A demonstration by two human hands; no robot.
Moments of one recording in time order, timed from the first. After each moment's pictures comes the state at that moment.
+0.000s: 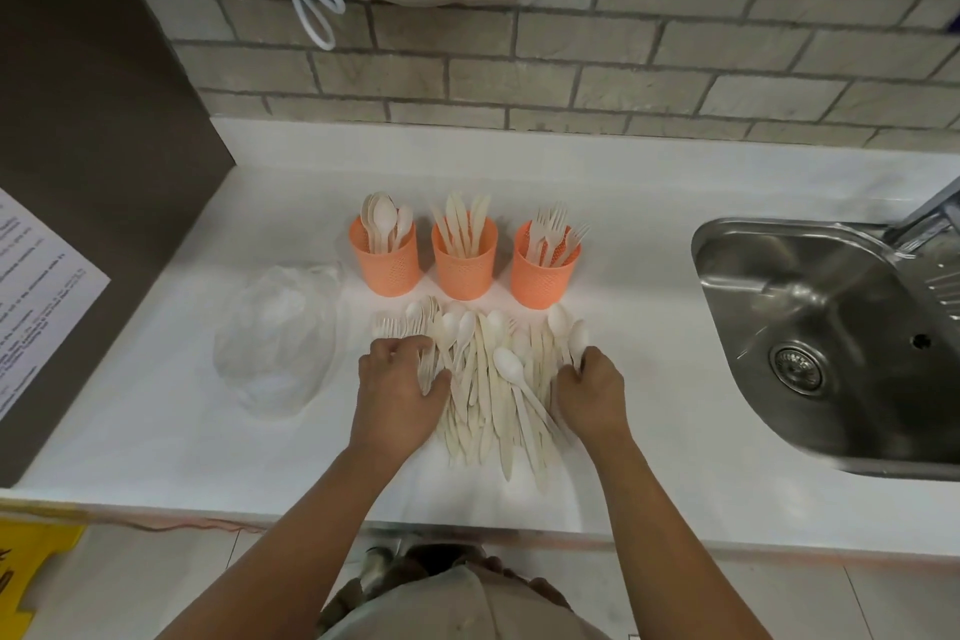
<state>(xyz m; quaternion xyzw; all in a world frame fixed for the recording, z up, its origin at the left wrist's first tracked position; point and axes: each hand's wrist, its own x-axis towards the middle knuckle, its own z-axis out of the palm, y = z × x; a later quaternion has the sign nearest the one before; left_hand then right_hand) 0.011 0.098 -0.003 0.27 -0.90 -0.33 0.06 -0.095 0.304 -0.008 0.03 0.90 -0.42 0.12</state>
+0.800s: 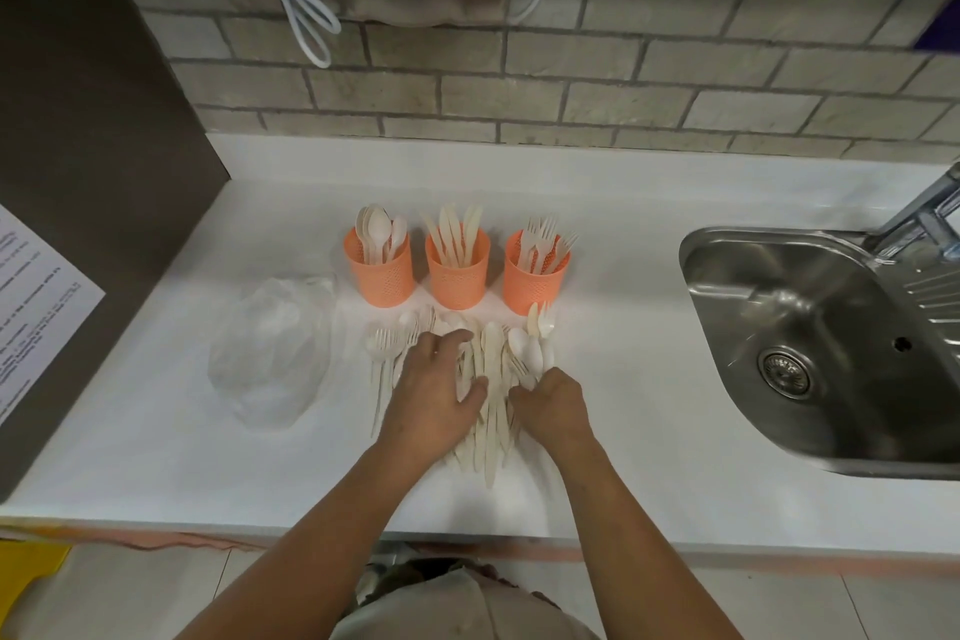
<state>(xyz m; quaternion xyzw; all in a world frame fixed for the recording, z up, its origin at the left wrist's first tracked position) -0.007 0.123 0.008 0.15 -0.93 -0.34 0.07 -0.082 0.276 -0.013 0.03 0.90 -0.39 0.20</state>
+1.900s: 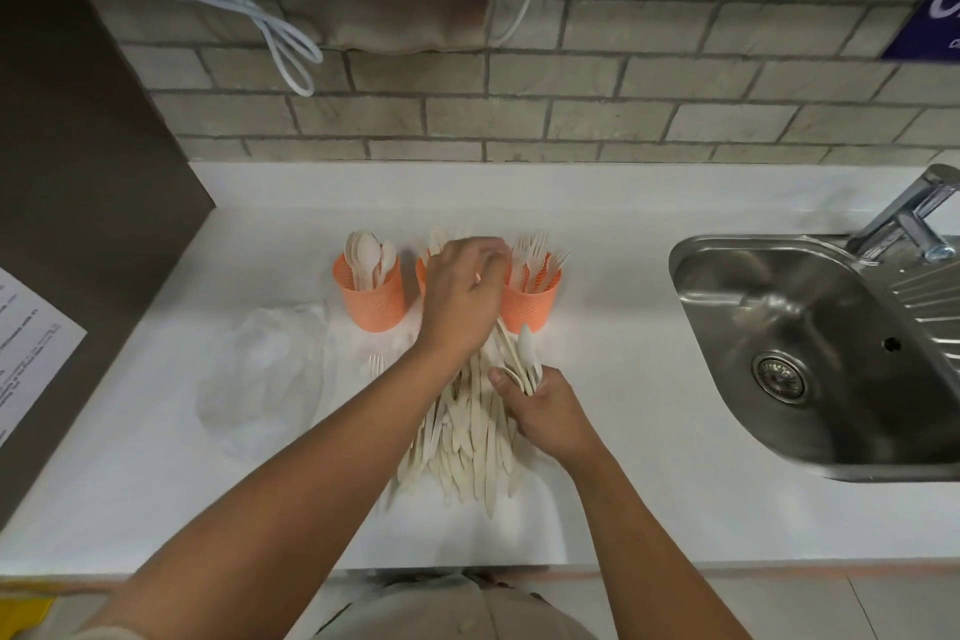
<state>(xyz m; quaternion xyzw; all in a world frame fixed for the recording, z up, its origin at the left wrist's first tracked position) -0.111 0.129 0.099 0.13 -0.82 -0.53 0.18 -0.085 0.278 0.022 -0.12 0.77 -0.59 0.22</state>
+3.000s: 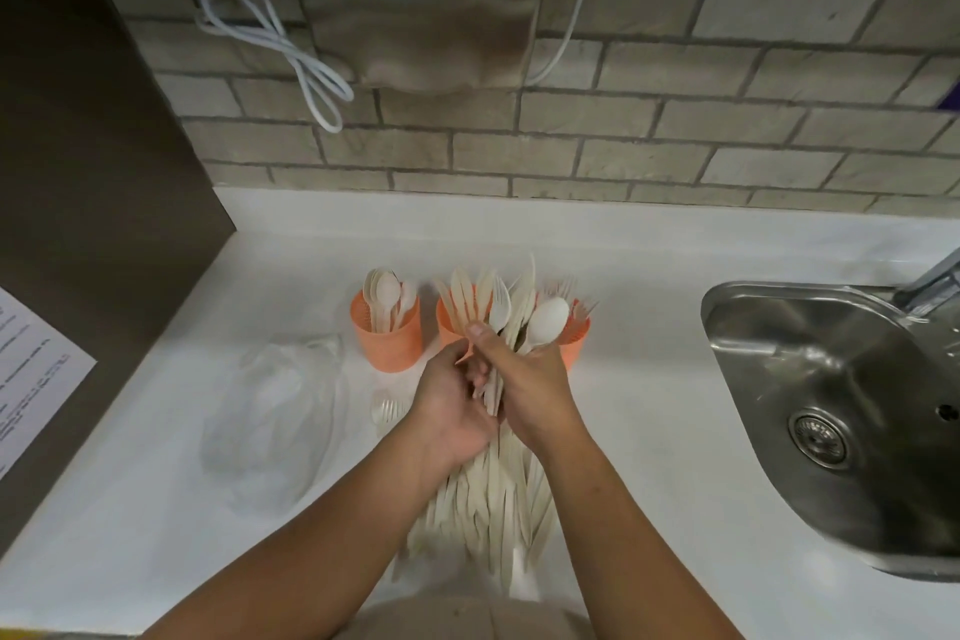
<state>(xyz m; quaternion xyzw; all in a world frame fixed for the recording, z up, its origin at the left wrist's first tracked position) -0.094 0.117 0.083 0.39 -0.28 -0.88 -0.02 -0.127 0.196 0.079 -0.08 0.56 -0.80 0.18</state>
